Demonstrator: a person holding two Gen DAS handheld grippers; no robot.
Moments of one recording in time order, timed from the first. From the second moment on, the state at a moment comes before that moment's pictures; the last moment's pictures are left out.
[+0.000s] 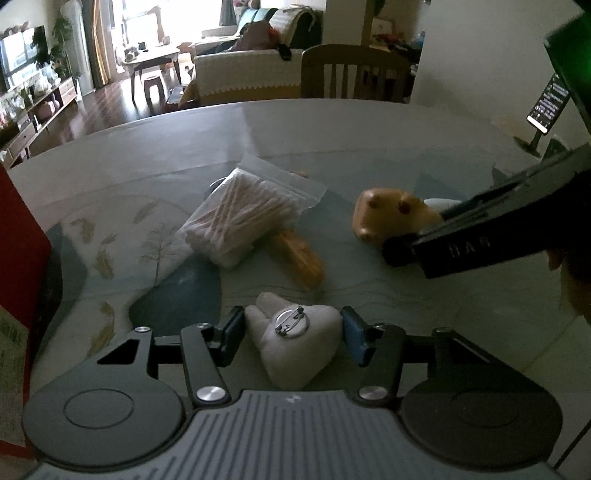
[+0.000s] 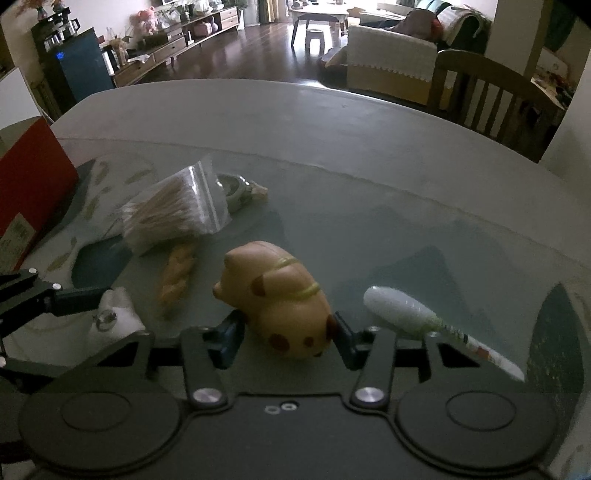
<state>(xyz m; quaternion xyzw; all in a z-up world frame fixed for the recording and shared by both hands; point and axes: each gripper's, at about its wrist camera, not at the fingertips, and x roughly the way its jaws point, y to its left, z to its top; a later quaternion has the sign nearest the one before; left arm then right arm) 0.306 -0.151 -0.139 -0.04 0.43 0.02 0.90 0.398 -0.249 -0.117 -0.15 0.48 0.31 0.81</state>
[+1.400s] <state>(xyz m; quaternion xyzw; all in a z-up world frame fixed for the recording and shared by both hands) 0.159 -0.033 -0.016 -0.06 0.38 -0.05 0.92 0.221 -0.176 0.004 -0.06 0.47 0.33 0.81</state>
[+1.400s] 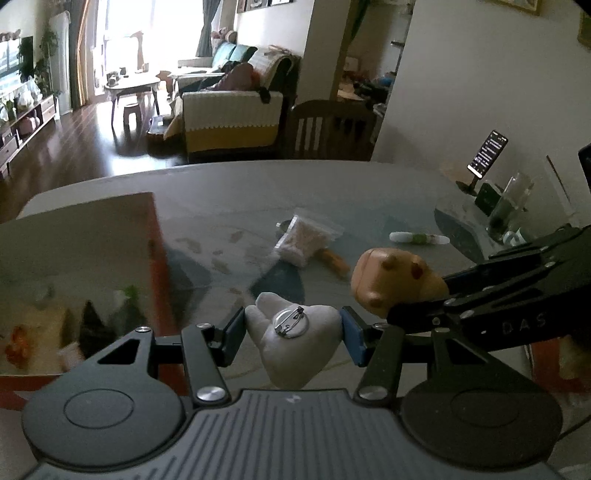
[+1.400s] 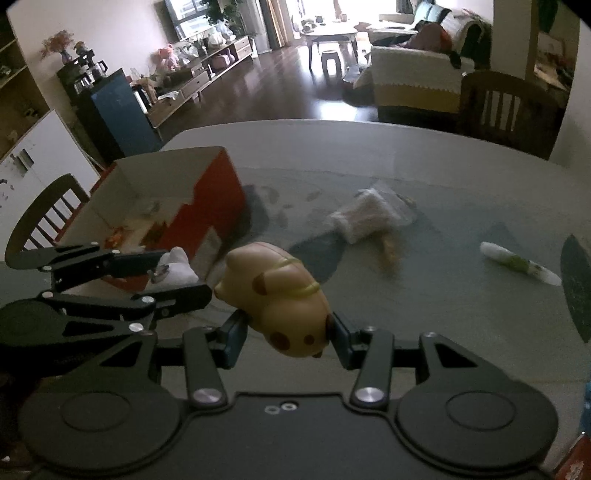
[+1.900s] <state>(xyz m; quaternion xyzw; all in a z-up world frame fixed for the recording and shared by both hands) 0.125 0.076 0.001 -0.06 0.36 -0.02 0.93 0.193 -0.061 0.013 -0.09 0.46 0.36 0.81</state>
